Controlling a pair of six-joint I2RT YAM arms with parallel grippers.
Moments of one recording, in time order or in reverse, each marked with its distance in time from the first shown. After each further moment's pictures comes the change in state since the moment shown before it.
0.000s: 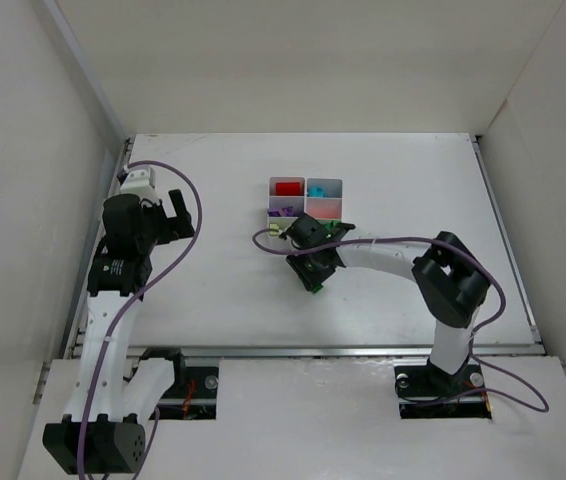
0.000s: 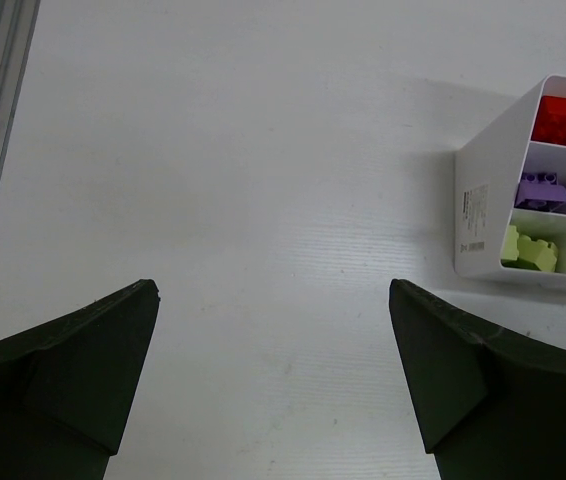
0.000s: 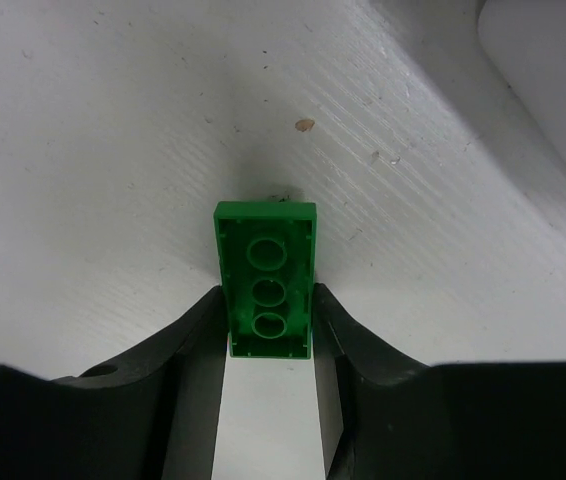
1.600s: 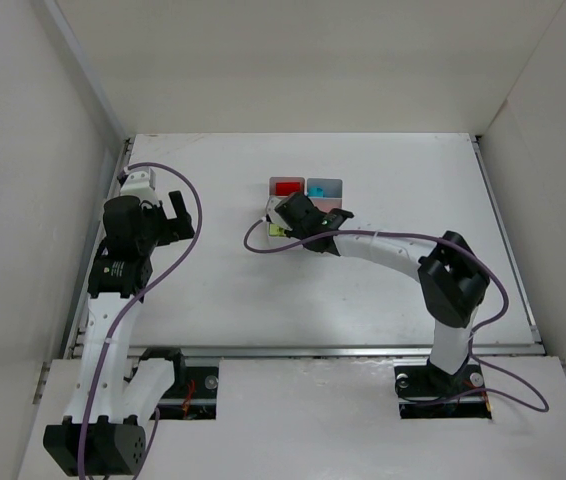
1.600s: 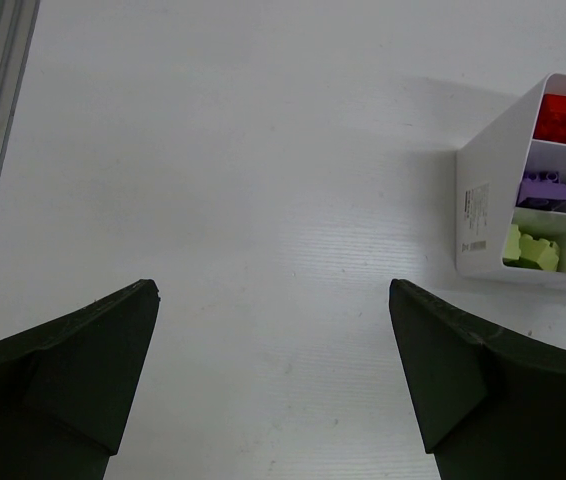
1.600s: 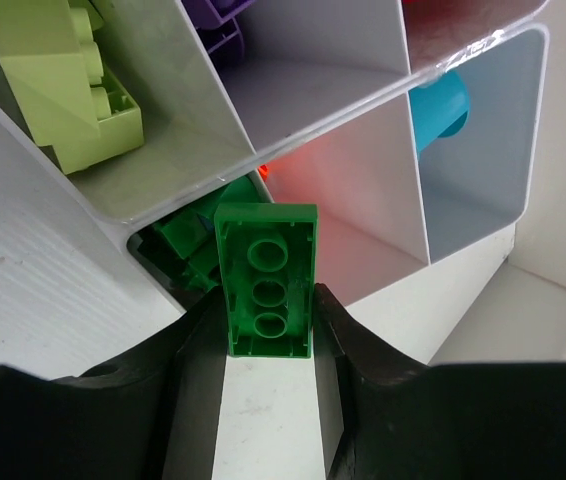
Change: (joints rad) left arm 0.001 -0.010 -0.016 0.007 0.000 0.000; right arm 0.008 0.002 0.170 0.100 0.561 -0.678
